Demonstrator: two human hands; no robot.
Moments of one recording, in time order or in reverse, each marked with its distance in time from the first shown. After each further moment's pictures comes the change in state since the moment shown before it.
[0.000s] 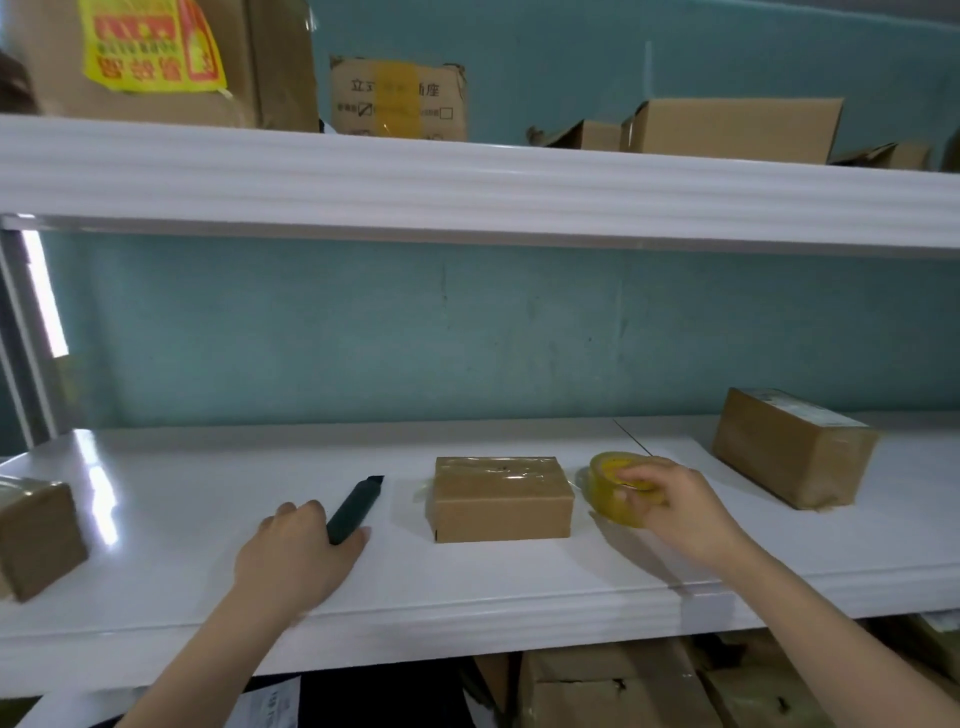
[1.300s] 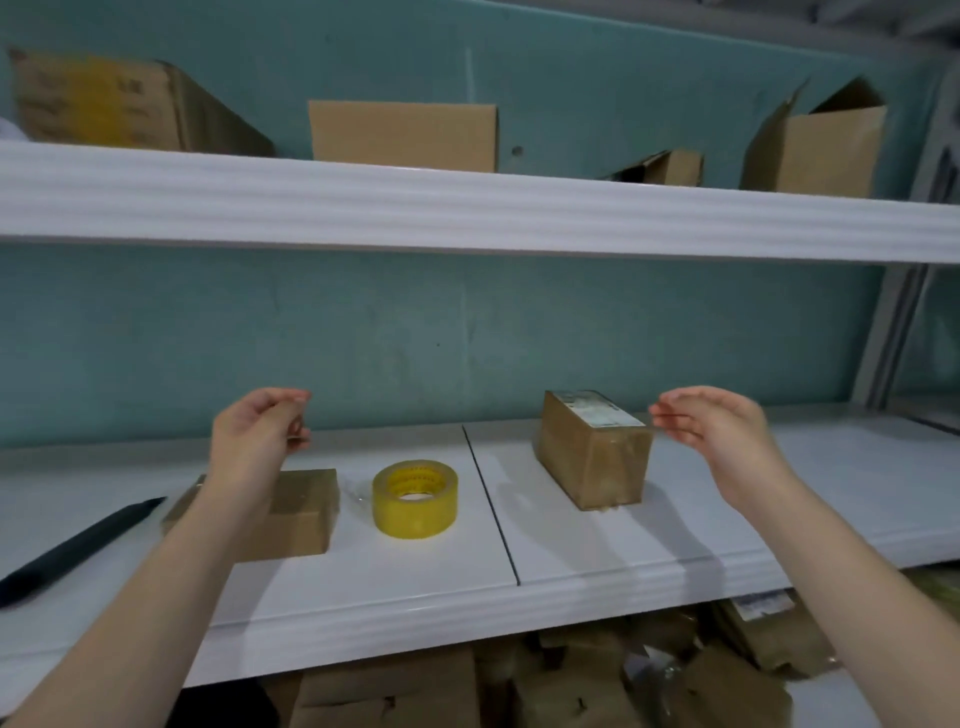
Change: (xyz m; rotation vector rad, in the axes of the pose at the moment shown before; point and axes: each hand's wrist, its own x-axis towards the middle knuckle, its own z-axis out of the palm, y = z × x) left_hand -0.012 0.258 -0.012 -1.396 0.190 0.006; right_hand 0.007 0.150 -0.231 0.812 0.343 0.334
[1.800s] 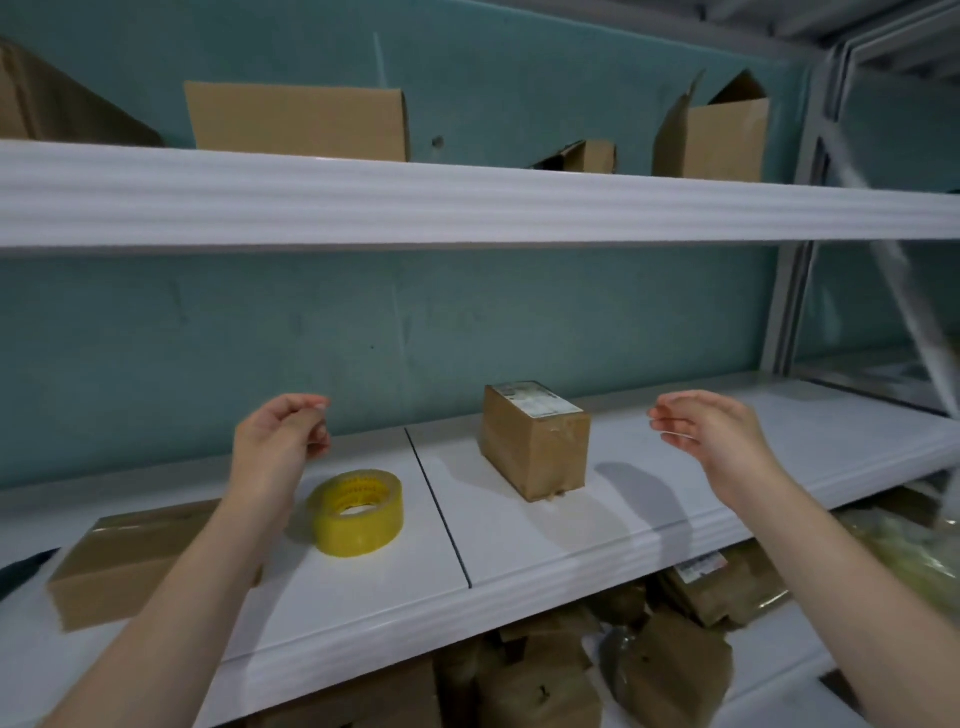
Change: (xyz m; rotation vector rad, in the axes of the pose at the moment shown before) left_hand -0.011 -0.013 0.067 -0.037 -0.176 -0.001; right_hand -0.004 0.012 -0.054 -0.021 0.180 0.051
